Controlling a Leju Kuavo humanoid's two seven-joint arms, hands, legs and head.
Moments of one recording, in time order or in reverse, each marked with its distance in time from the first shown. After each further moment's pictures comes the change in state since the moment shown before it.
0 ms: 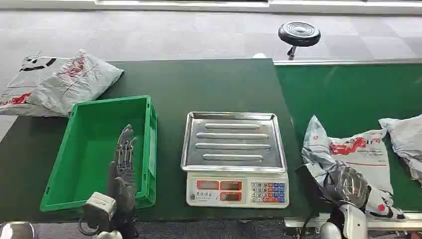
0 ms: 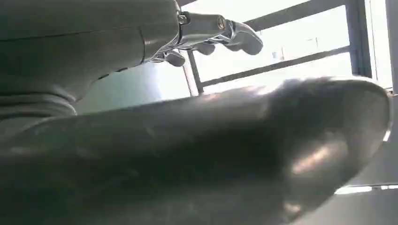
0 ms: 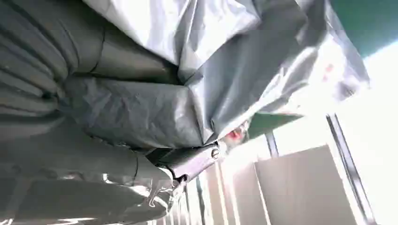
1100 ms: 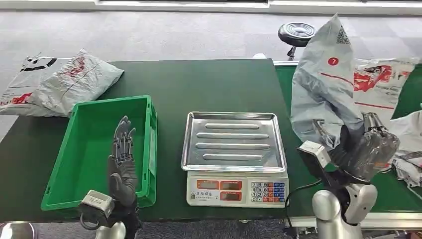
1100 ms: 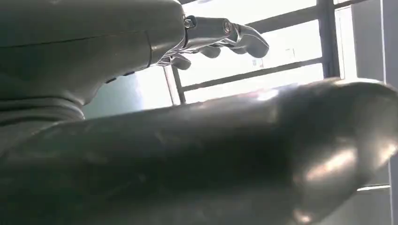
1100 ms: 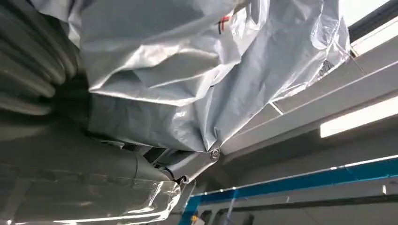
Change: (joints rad) left arm -0.074 -0.008 -0.007 0.039 0.044 -0.013 -0.078; right arm -0.150 0.183 0.009 -0.322 -0.073 -0.233 -0.382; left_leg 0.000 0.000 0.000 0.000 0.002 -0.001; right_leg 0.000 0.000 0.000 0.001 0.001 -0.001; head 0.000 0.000
